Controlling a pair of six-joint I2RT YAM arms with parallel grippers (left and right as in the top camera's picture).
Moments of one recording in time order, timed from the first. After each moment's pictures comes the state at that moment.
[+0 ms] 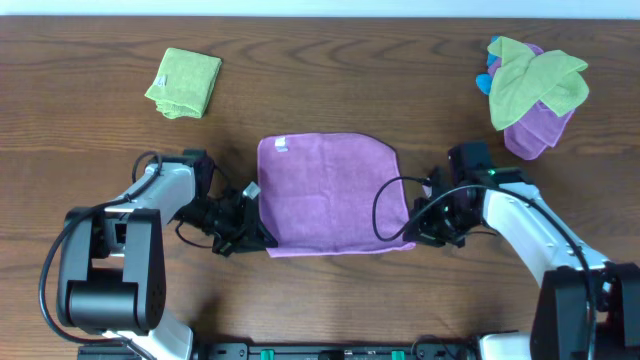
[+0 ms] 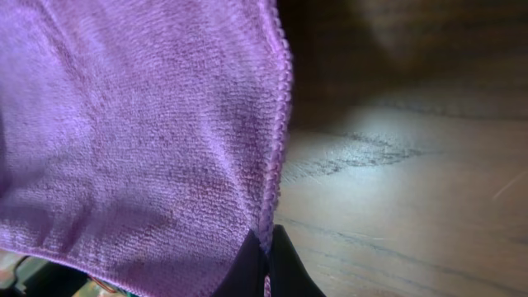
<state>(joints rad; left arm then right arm) -0.05 1.78 0.89 -1.06 0.91 -0.06 0.11 1.57 0.83 -0.87 -0.50 0.28</state>
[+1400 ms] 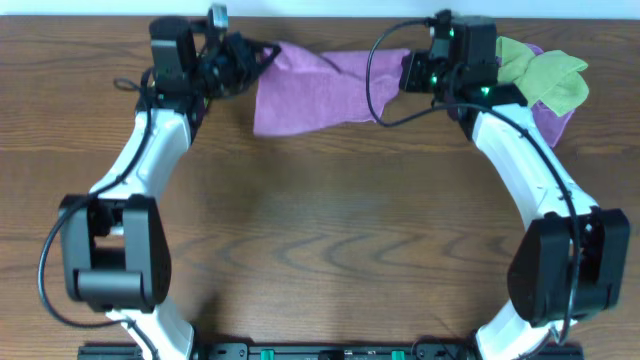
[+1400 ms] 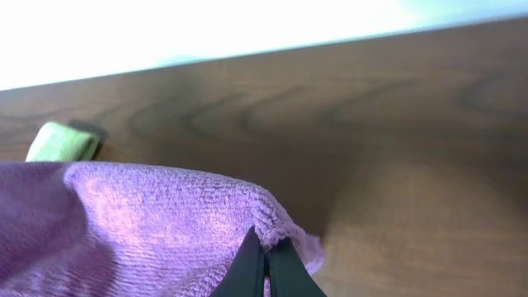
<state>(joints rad) -0.05 1.89 1.38 0.16 0.86 -1.00 0.15 1.84 1.47 -0.28 -0.24 0.29</state>
